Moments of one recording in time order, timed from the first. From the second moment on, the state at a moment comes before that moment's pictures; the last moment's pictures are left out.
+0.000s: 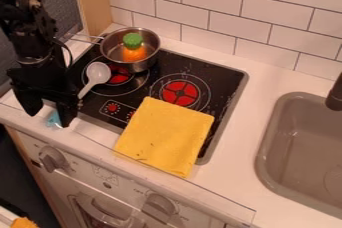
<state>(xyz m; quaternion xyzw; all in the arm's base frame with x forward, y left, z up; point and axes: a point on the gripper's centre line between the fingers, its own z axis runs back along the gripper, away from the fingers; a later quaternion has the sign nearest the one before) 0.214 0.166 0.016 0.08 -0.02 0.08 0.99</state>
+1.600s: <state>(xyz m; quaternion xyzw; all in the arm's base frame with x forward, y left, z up) 0.221 0.126 0.050 0.05 -0.07 0.08 0.99</state>
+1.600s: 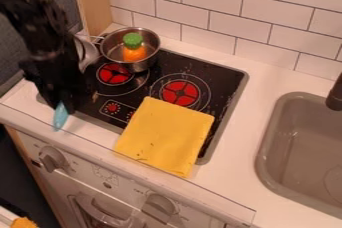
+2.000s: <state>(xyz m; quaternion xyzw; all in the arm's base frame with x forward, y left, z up) 0.278 0.034 0.077 0.00 -0.08 0.01 1.00</state>
